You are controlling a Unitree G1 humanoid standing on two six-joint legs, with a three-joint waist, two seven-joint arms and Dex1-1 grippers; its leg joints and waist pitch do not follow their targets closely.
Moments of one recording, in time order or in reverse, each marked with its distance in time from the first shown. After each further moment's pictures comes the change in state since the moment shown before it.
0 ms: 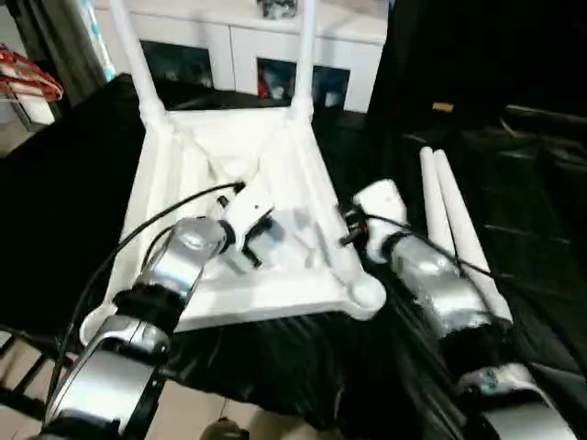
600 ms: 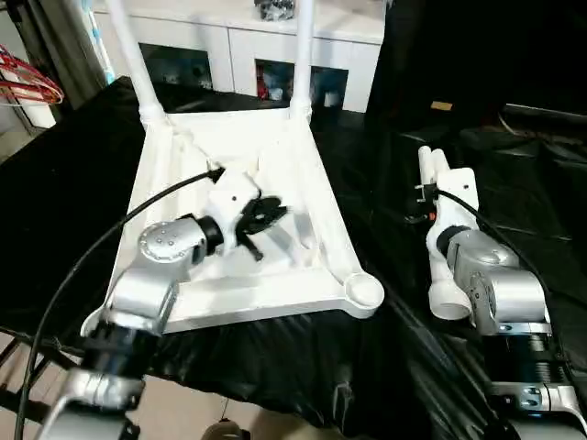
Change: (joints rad) left arm 0.287 0.013 0.088 -0.656 -0.252 0.145 -0.133; right arm 0.032 -0.021 -0.215 -0.286 0.027 0.583 -0.226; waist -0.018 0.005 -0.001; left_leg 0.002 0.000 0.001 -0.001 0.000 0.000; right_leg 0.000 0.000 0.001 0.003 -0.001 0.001
